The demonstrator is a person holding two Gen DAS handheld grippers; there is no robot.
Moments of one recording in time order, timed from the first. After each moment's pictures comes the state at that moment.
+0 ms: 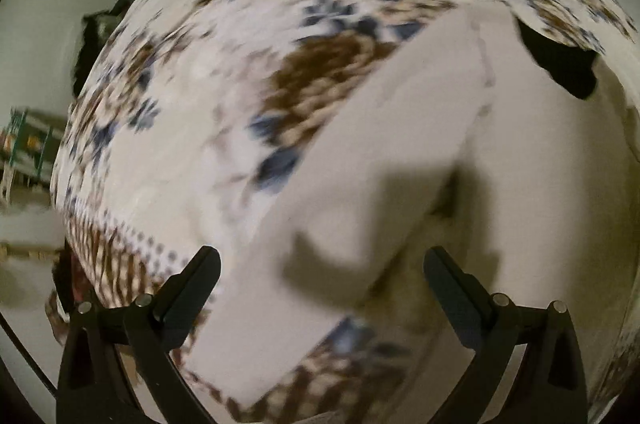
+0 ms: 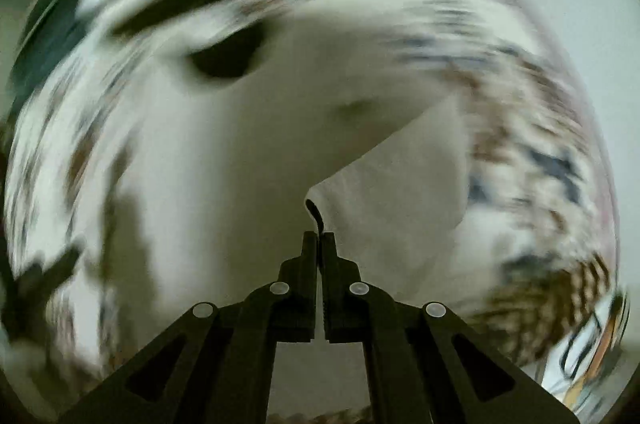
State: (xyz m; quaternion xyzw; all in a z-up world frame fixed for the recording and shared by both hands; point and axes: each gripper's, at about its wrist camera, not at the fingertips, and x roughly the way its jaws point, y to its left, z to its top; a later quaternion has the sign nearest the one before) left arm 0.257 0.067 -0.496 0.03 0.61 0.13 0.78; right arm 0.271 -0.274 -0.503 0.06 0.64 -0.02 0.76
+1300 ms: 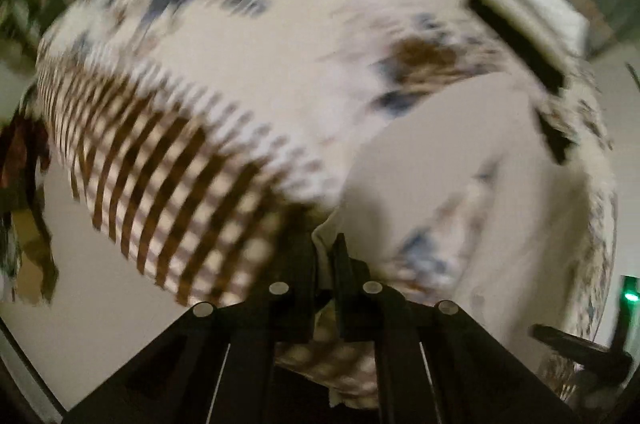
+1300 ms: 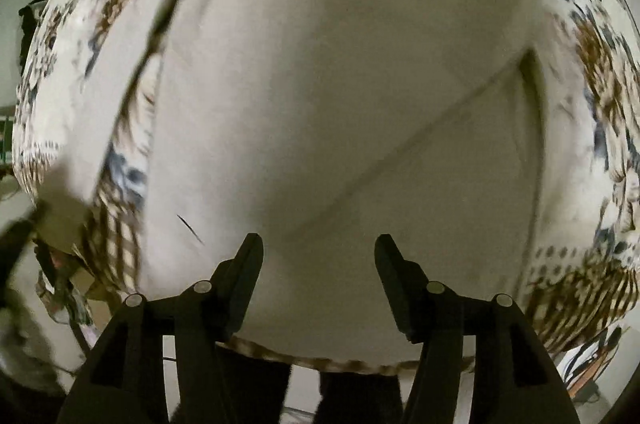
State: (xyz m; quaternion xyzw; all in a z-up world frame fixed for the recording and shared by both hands) left arm 0.135 0.155 -0.461 -0.18 0.56 0.11 0.80; right arm 0.221 -0.173 -0.585 0.01 0.74 0.08 0.66
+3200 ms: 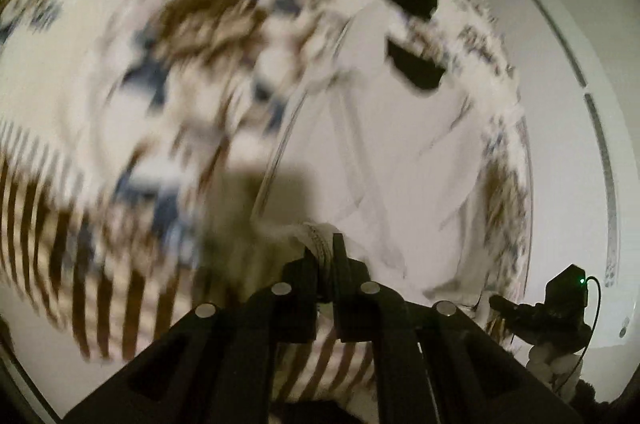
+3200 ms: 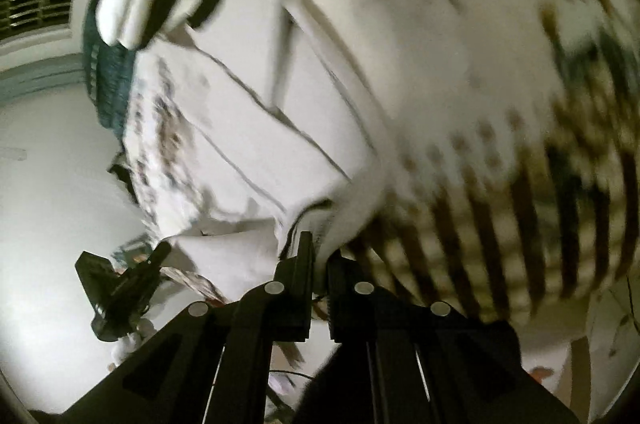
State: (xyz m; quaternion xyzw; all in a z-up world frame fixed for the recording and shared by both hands) left arm 0.194 0.068 -0.460 -0.23 0.59 -0.08 0.77; right arm 0.176 -0.392 -0.581 0.39 0.67 0.09 0.63
